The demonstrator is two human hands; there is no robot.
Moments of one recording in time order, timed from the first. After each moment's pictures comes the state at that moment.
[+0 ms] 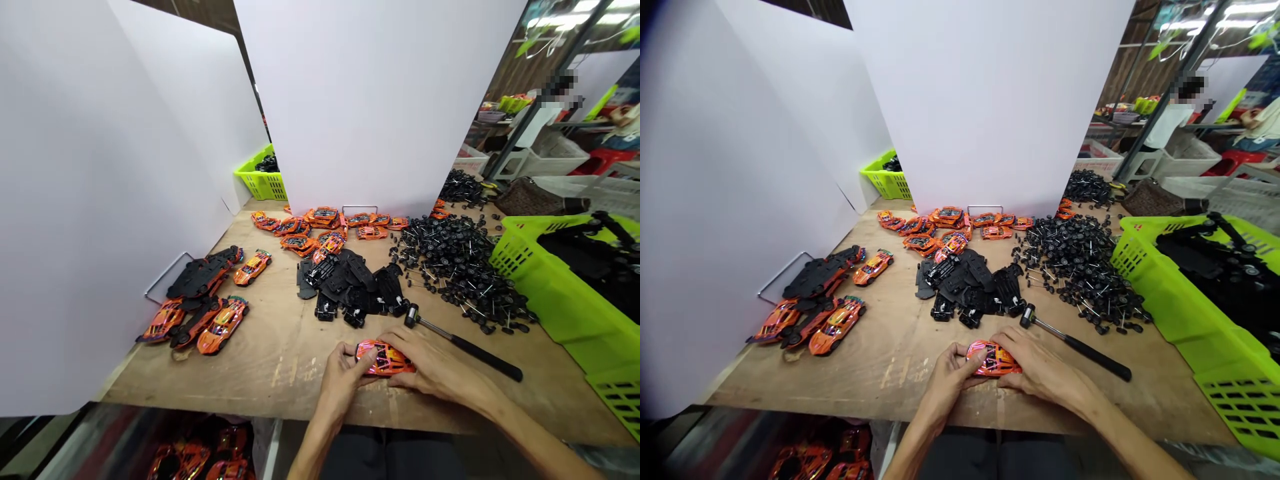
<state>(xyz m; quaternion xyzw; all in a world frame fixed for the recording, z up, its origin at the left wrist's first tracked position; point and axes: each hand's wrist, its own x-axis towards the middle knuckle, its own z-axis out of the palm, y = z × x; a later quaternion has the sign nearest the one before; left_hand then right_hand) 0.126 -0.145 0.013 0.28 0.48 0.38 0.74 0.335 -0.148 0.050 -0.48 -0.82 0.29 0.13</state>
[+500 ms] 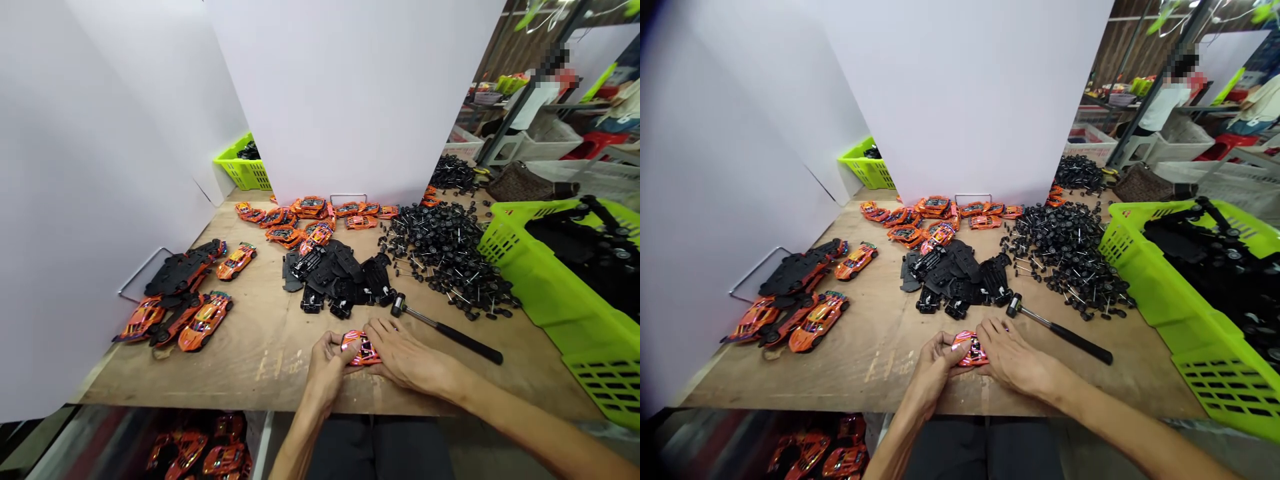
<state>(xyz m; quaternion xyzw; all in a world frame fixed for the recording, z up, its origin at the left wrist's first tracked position) 0.136 -0.140 0.013 0.28 0.53 0.38 0.71 0.329 -0.149 0.024 -0.42 -0.90 0.09 0.07</state>
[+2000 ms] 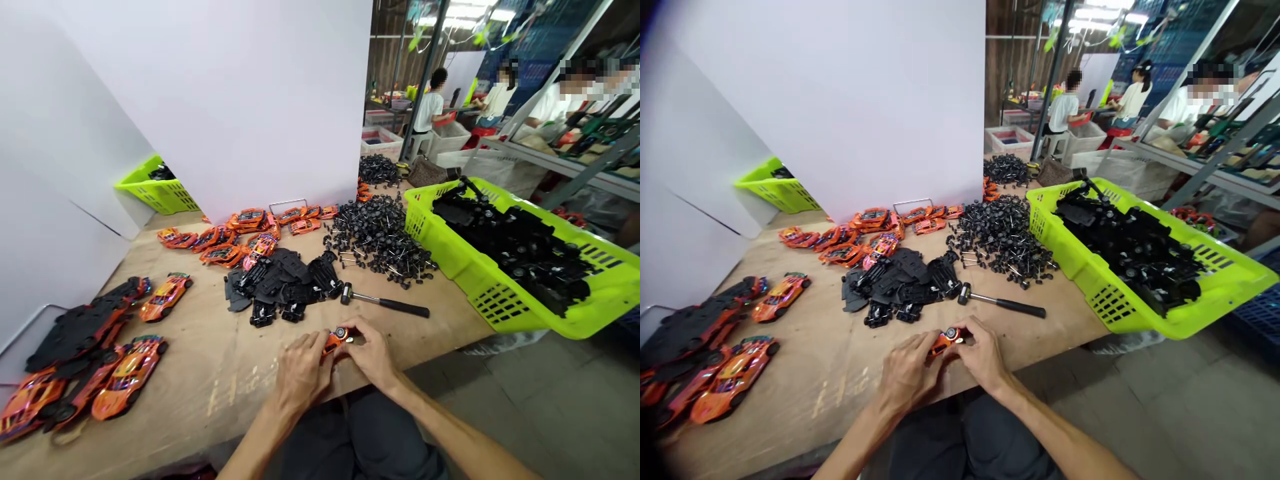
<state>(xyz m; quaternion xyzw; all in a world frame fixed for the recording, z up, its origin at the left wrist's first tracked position) 0.143 -0.136 0.015 0.90 0.39 0.16 0.12 0.321 -0.194 -0.008 -0.61 -0.51 0.30 0.53</state>
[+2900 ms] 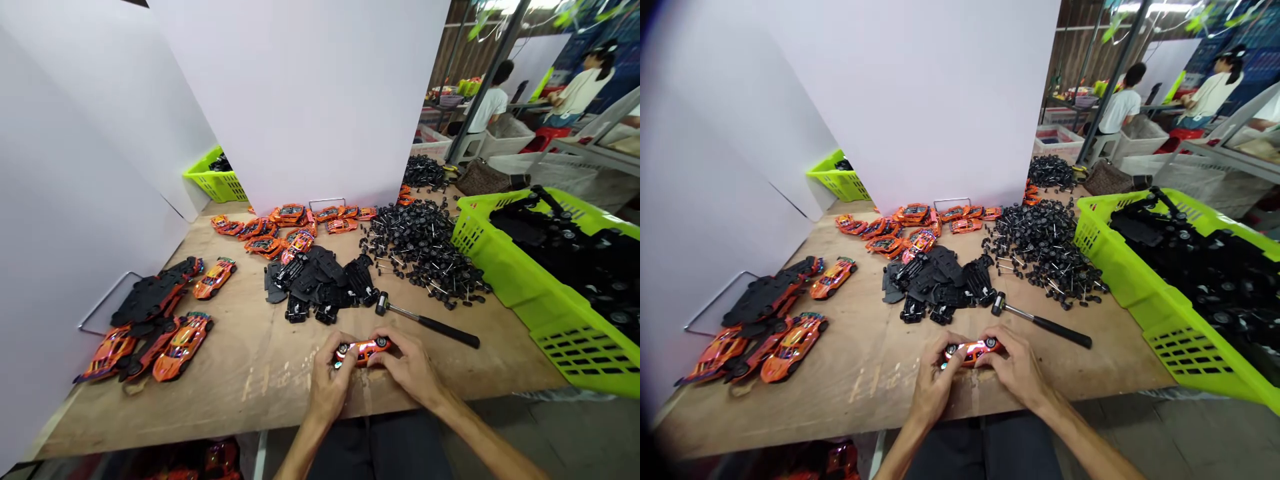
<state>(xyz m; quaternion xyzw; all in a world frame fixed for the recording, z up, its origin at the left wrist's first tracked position) 0.145 -0.146 0.015 0.64 0.45 0.36 0.51 0.334 -0.182 -0.001 -0.57 -0.62 0.31 0.44</state>
